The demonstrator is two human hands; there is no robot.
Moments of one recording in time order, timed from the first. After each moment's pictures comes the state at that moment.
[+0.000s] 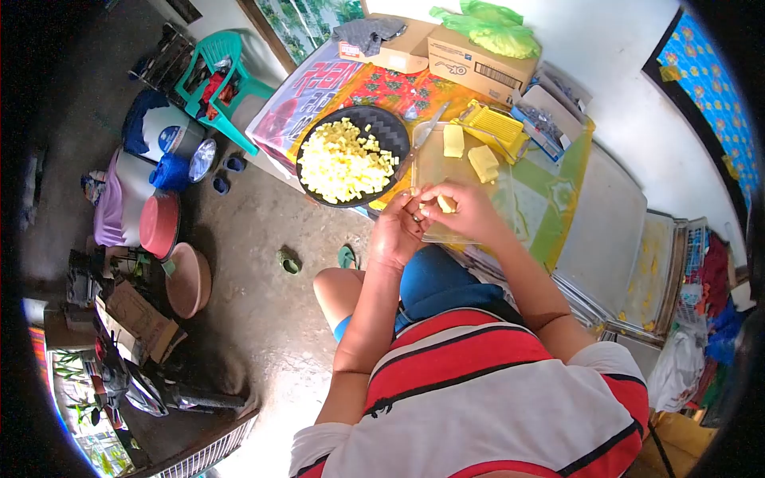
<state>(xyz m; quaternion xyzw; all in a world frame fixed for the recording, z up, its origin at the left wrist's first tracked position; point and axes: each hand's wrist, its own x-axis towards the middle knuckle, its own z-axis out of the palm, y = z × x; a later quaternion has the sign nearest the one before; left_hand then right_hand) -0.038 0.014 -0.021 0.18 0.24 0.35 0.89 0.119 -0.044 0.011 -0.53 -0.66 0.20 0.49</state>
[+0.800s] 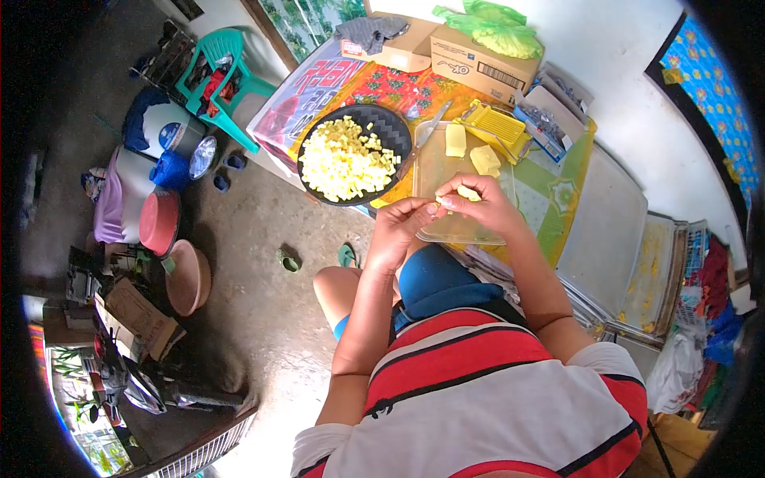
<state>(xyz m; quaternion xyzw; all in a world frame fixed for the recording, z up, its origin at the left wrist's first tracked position) -0.048 -0.001 0.020 0.49 0.27 0.33 0.76 0.138 -0.056 0.044 -0.50 -0.52 0.48 0.50</state>
